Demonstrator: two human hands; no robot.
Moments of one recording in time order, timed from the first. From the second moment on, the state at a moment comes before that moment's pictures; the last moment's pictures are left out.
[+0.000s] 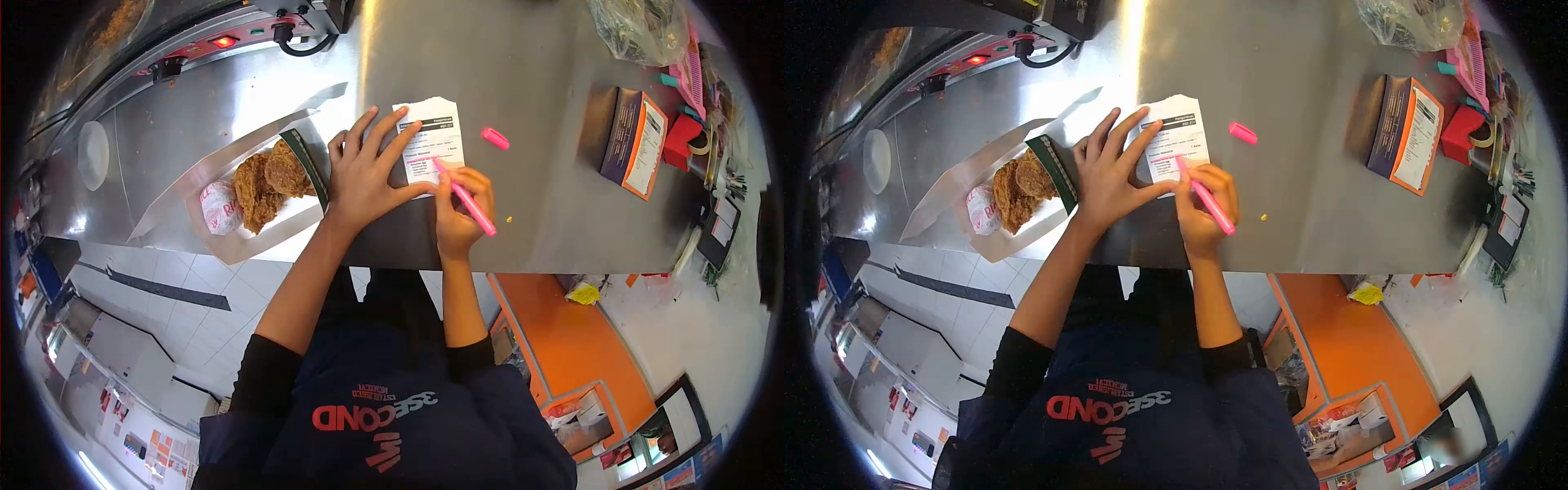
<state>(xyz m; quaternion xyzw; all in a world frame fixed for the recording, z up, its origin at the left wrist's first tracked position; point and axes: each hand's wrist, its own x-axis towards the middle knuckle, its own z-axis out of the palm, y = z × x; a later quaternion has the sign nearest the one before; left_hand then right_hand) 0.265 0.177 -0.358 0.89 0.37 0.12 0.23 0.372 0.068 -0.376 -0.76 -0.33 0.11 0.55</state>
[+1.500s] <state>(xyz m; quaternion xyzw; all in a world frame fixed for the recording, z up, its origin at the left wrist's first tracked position) 0.264 0.173 -0.361 0.90 0.36 0.13 0.20 0.388 0.052 -0.363 -0.71 -0.13 0.11 0.68</state>
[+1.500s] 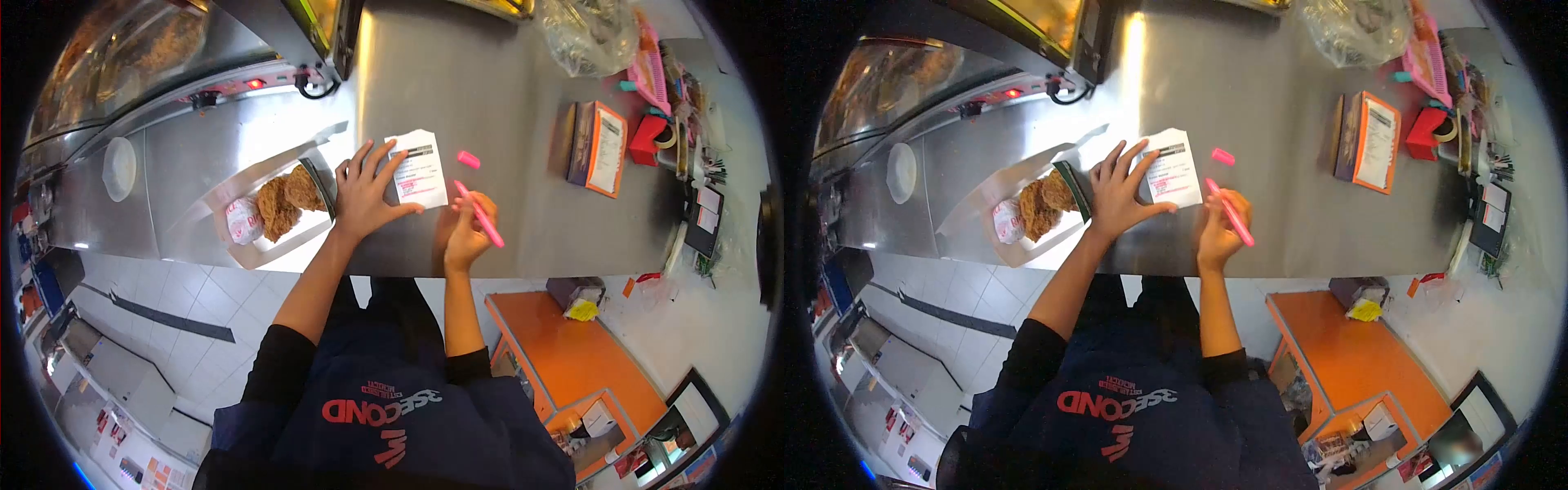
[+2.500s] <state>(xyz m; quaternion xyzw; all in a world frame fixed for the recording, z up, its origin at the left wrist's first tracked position) 0.235 0.138 -0.185 0.11 0.31 0.34 0.88 0.371 0.044 -0.161 -0.55 -0.48 0.20 0.65</state>
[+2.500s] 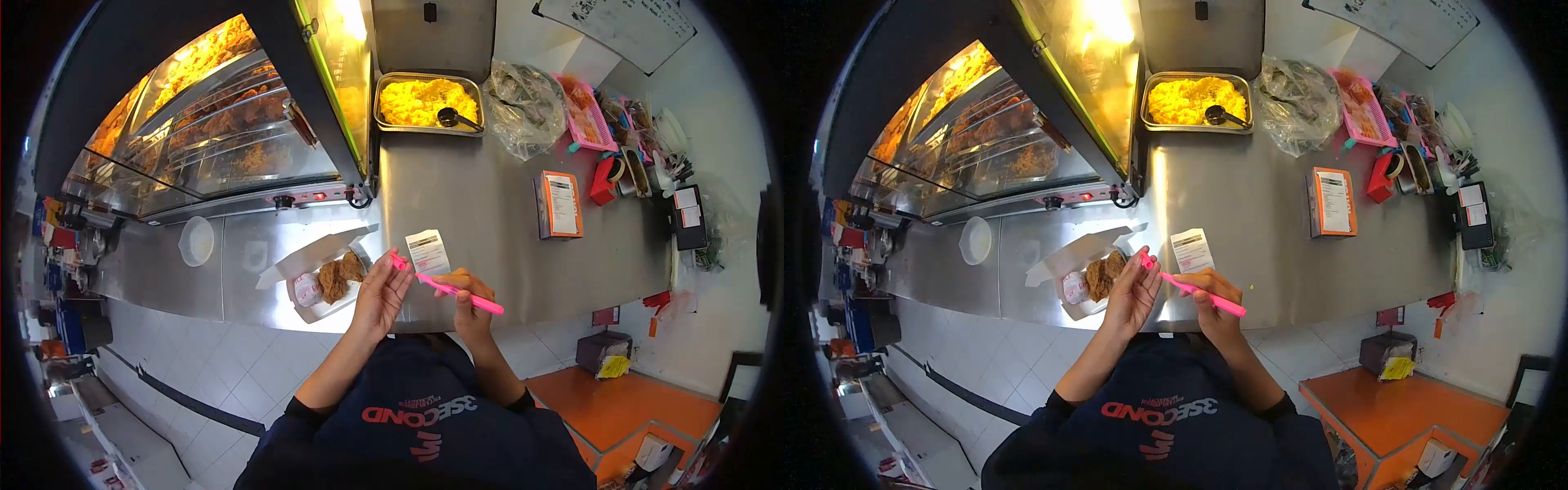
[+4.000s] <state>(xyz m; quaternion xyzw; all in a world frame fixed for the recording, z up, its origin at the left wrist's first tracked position) 0.140 0.186 -0.218 0.78 0.54 0.31 -0.04 0.411 0.081 -0.281 -0.78 -0.36 0.30 0.42</state>
